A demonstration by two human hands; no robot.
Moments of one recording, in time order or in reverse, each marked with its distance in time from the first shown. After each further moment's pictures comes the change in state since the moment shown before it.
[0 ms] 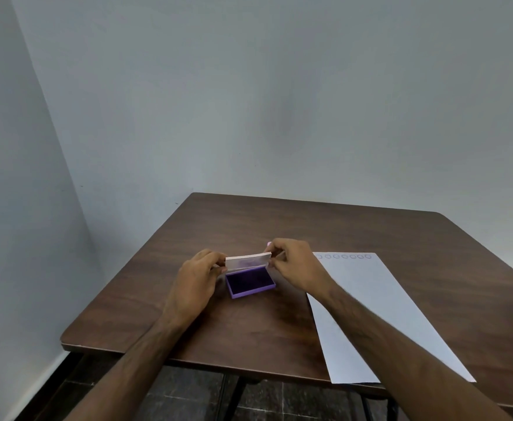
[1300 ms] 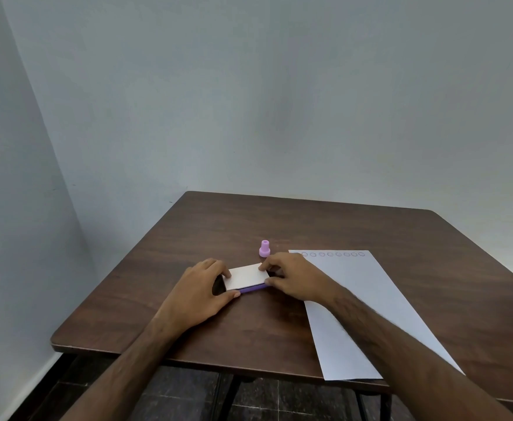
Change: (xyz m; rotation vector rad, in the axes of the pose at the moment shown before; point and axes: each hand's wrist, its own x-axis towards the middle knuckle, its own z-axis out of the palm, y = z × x) left_hand -0.016 0.007 -0.001 0.026 -0.186 0.143; right_hand -0.026 0.004 -0.014 -0.153 -0.245 -0.077
